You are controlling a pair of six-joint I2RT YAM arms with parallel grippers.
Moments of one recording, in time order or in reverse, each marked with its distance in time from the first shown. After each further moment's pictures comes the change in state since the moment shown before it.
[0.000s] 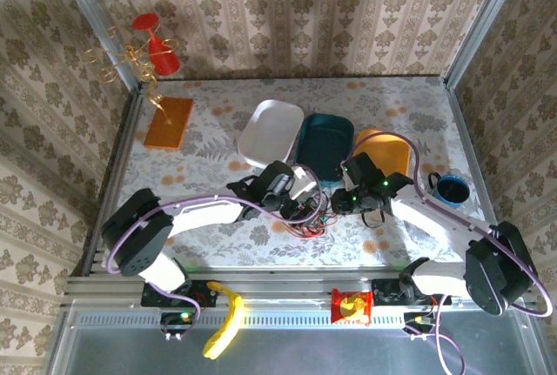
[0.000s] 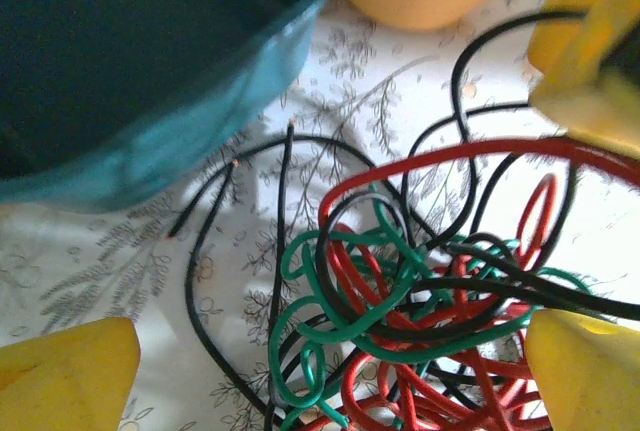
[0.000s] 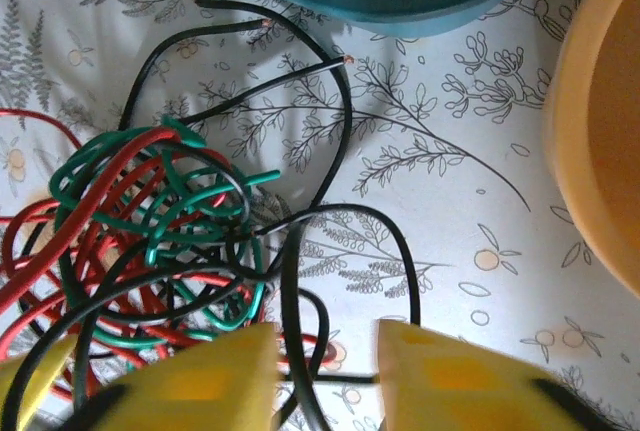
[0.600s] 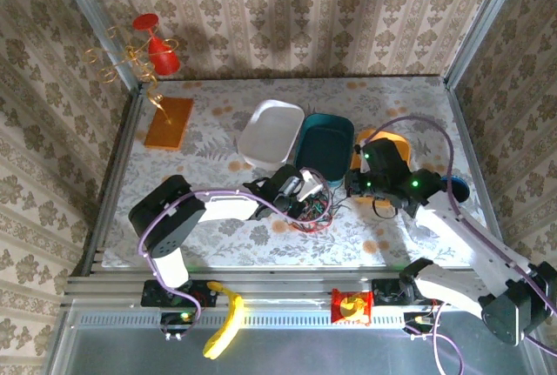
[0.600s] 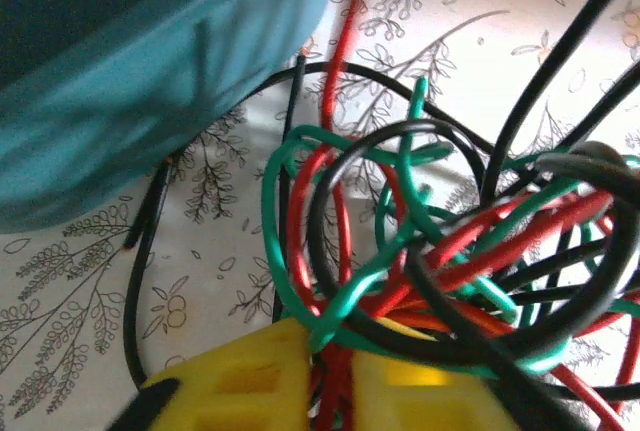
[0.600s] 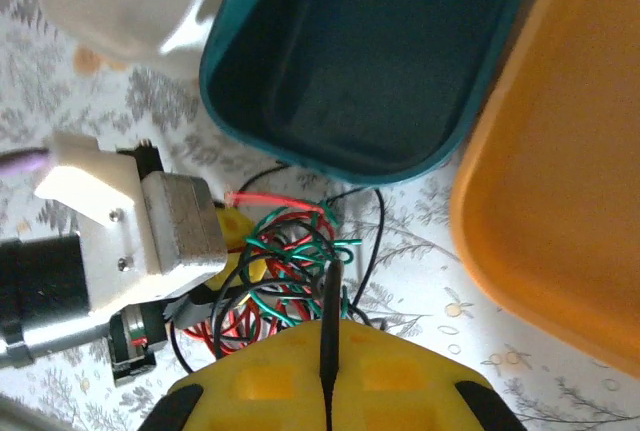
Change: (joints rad) left arm -0.002 0.185 0.029 0.116 -0.021 -0.016; right arm -0.047 -0.223 0.164 -0.123 0.104 0.058
